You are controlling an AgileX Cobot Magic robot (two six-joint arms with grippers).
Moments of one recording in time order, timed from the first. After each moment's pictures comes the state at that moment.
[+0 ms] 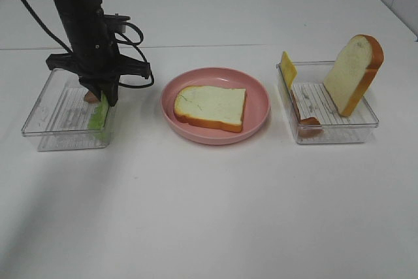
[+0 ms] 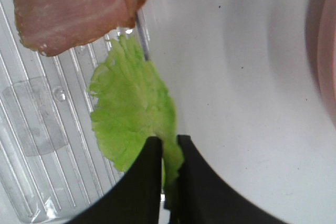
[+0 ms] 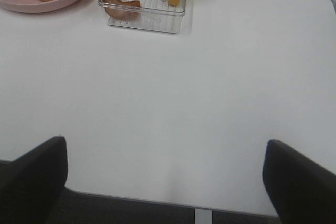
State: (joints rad) left arm -0.32 2.29 -1.84 -0.01 1.07 -0.20; right arm 0.04 0.06 -0.46 -0.01 1.11 -0.03
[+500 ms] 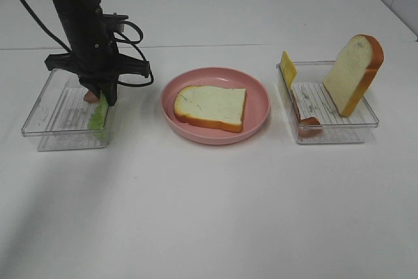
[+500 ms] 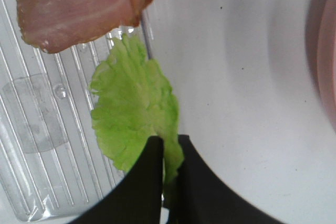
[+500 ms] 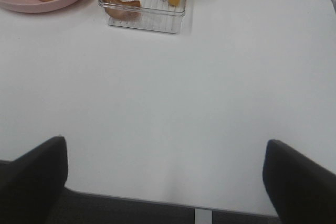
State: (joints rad) left arm -0.32 2.28 -1.83 -0.01 1.07 -0.22; right arm 0.04 0.06 -0.46 -0.01 1.11 -0.03
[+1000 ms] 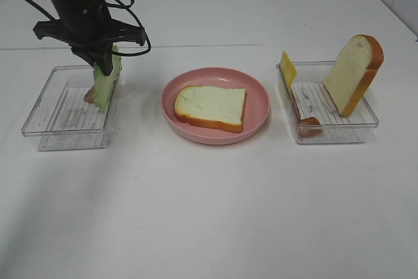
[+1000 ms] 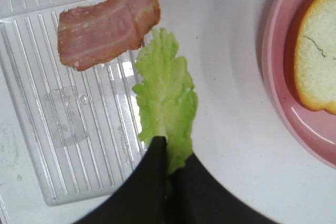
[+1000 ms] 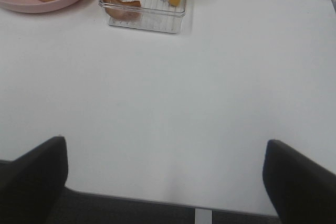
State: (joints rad) left arm -0.32 2.17 -1.84 -0.01 1.07 -0.20; right arm 0.04 0.06 -0.46 -0.01 1.11 -0.03
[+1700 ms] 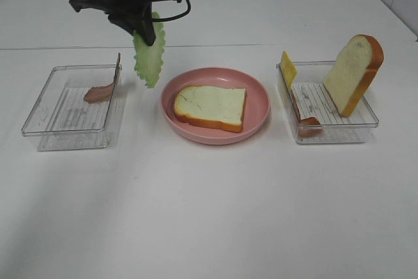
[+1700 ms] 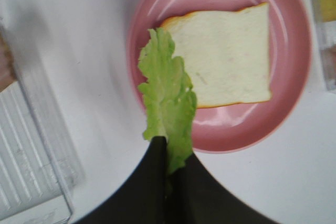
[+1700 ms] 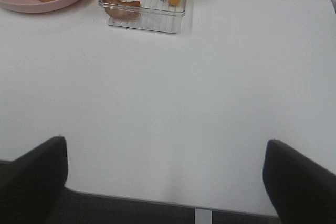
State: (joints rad) left arm -0.40 2.17 -2.06 -0.21 1.19 -0.14; right arm 0.04 0.06 -0.46 -0.01 1.11 -0.03
